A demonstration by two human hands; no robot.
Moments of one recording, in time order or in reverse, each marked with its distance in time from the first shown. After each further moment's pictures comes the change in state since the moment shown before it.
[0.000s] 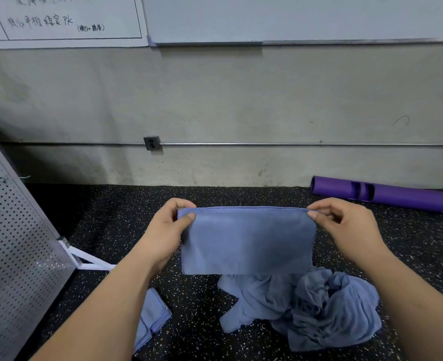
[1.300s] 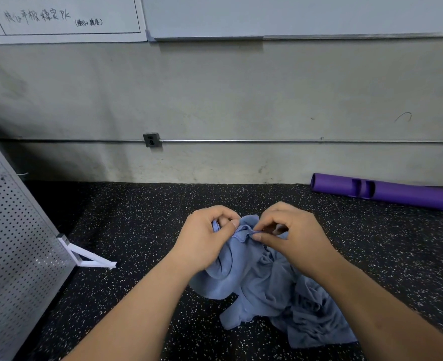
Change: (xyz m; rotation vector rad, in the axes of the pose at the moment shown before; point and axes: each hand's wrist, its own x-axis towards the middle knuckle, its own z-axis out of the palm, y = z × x) left_hand -0.024 0.016 0.059 0.353 -0.179 0.294; right_hand -0.028 -0.064 0.061 0.052 -0.296 -0.243
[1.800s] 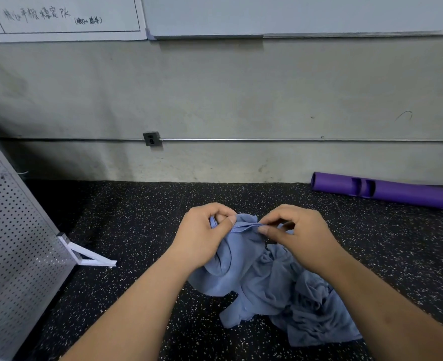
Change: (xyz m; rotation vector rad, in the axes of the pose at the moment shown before) left_hand 0.001 0.003 -0.003 0.013 0.047 -0.031; right_hand -0.001 0.001 -0.009 0.079 0.003 0.070
